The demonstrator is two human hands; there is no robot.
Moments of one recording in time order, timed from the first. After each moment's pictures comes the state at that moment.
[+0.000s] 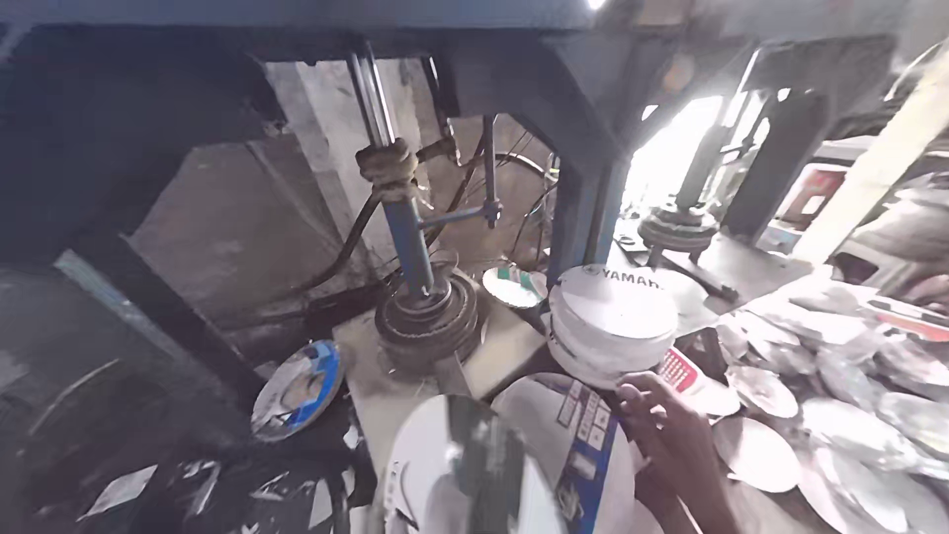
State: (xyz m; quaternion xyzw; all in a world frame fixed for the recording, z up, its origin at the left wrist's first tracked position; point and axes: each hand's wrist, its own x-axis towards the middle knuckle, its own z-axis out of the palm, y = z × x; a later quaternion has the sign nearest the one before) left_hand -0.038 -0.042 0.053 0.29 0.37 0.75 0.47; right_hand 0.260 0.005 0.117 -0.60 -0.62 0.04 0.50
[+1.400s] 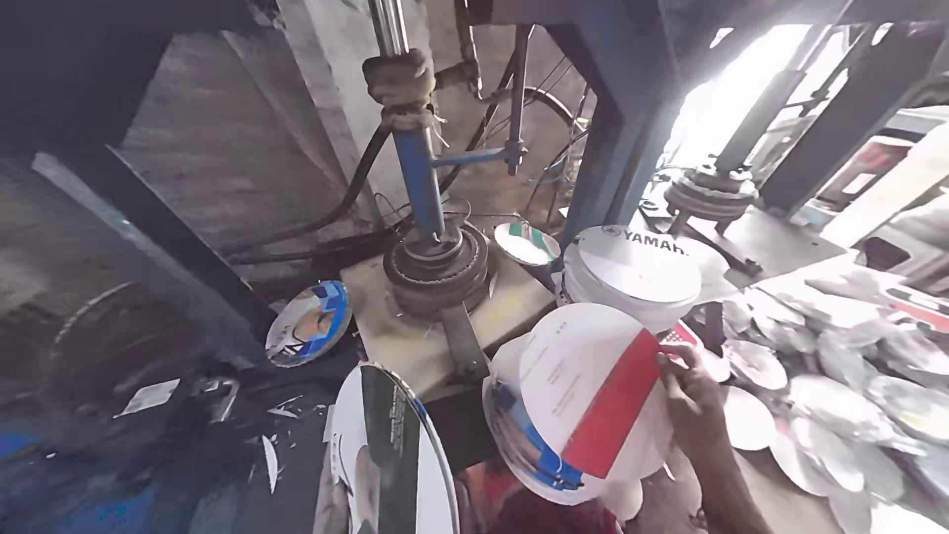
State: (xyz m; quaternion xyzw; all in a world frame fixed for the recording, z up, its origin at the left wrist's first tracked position) left_hand -0.063 -0.075 0.086 0.12 0.43 0.80 0.41; right_hand 0.282 0.004 0.094 -0.61 -0.51 0.15 0.58
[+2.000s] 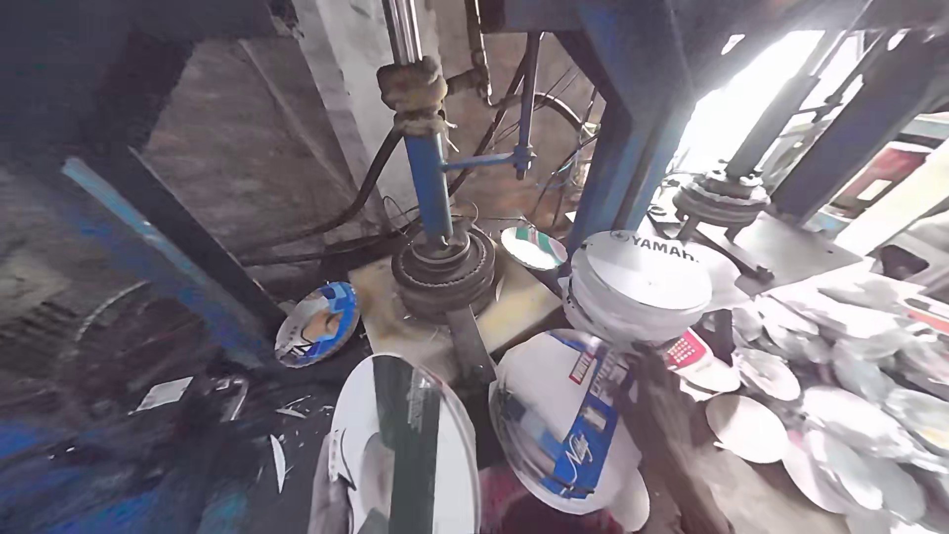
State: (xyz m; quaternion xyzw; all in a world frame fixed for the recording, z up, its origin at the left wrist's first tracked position) left_hand -0.107 -0.061 0.035 0.34 0.32 0.76 0.45; right_hand 0.257 0.013 0.069 -0.74 -0.59 0.00 0.32
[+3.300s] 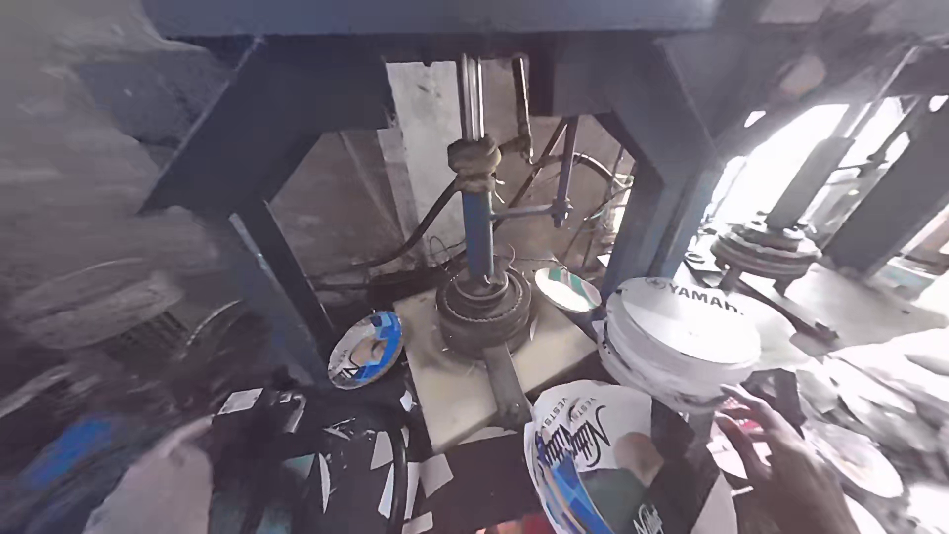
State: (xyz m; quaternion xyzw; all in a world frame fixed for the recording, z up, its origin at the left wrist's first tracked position) left_hand -0.333 -0.002 0.095 0.34 0.87 0.35 -0.10; right_hand 0.306 -0.007 0.120 -0.66 -0.65 0.02 0.38
